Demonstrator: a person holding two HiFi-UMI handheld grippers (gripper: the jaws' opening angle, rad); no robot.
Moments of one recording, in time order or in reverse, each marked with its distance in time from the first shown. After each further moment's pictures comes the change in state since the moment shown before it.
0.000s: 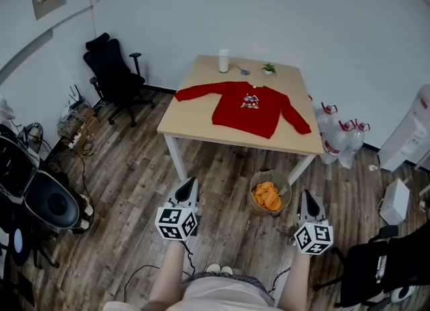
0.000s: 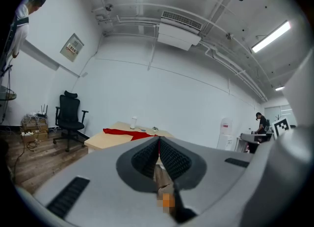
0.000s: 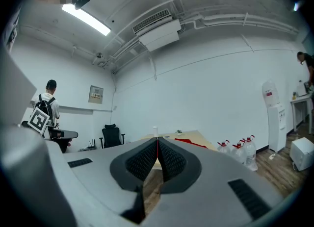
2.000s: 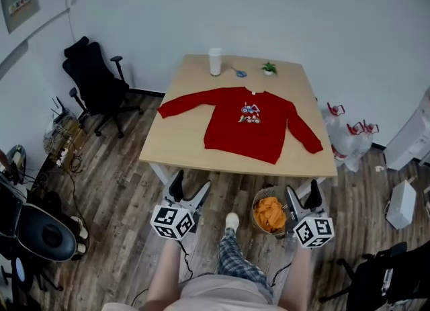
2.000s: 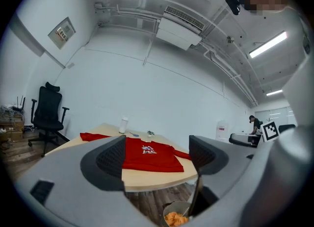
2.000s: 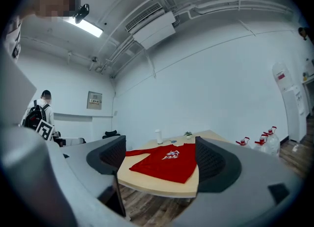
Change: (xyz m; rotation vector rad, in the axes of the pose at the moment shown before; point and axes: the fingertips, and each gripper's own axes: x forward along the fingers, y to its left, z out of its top) left arm 0.226 0.080 -0.002 -0.007 -0.041 -0.139; right arm 0.240 -0.030 -0.024 0.085 -0.047 0.080
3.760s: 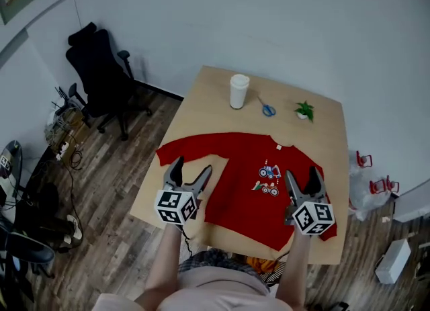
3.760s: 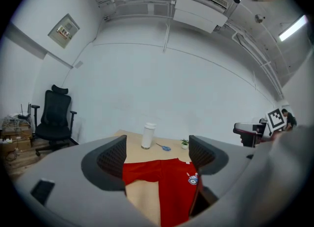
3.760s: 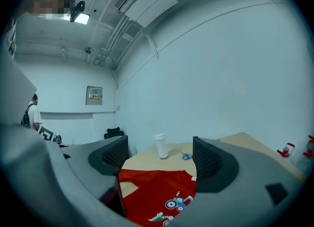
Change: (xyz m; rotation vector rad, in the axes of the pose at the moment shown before) left arm 0.327 0.229 0.065 -0.002 0.054 0.225; right arm 0.456 -0.061 0.049 -0.009 0.102 0.160
